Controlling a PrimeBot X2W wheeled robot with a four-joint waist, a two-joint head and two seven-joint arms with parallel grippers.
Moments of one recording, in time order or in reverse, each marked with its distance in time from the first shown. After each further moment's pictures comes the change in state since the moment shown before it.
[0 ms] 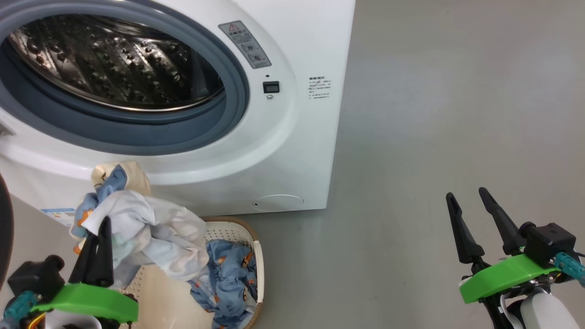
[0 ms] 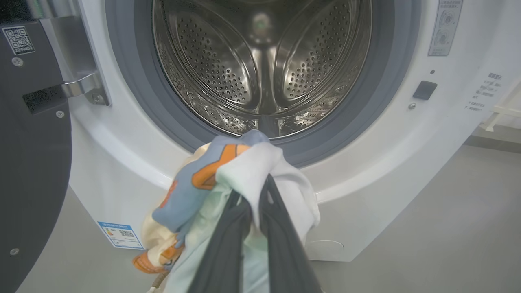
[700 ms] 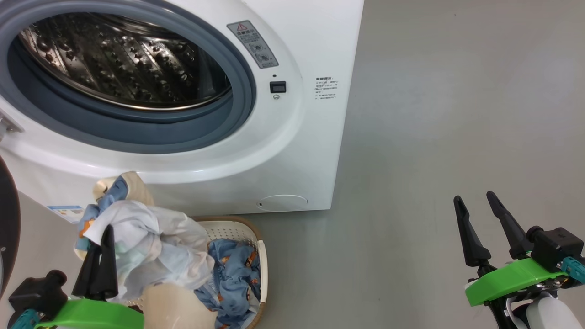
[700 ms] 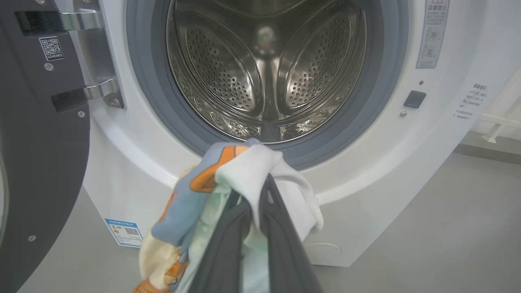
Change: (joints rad) left arm 0.088 -0.057 0.051 -0.115 0.050 0.000 -0.003; right arm 0.027 0.000 -0.029 -0.010 0.000 0.000 0.000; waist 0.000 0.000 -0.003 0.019
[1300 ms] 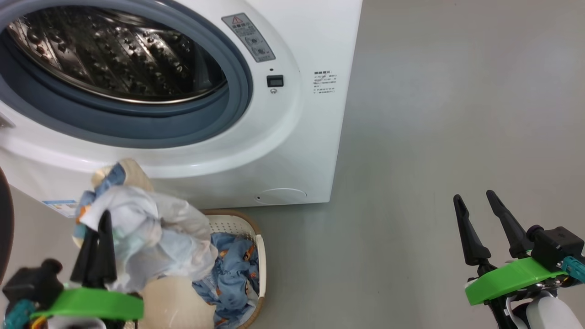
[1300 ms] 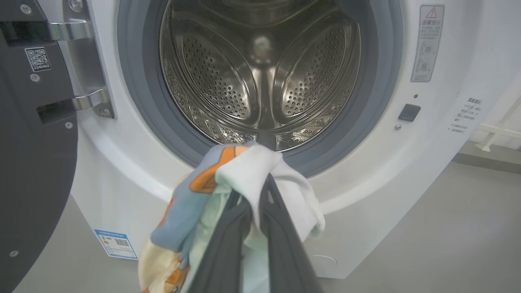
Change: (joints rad) left arm -0.020 -0.016 0.011 -0.033 0.000 0.000 0.000; right arm 0.000 0.001 0.001 -0.006 0.000 0.000 0.000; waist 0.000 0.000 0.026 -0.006
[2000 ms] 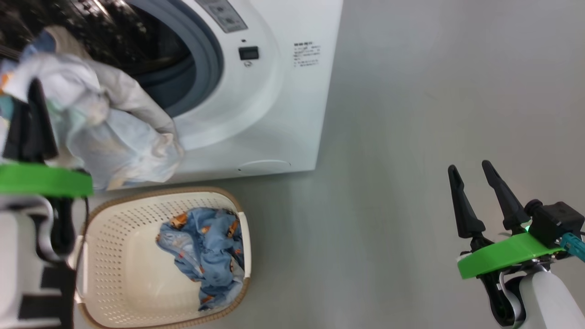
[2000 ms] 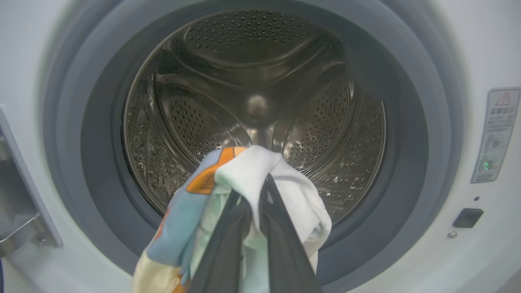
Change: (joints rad) left arm -0.460 0.076 0.025 0.190 -0.008 0.000 -0.004; right arm -0.081 0.025 0.002 -0.018 -0.001 0.000 0.000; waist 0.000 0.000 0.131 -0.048
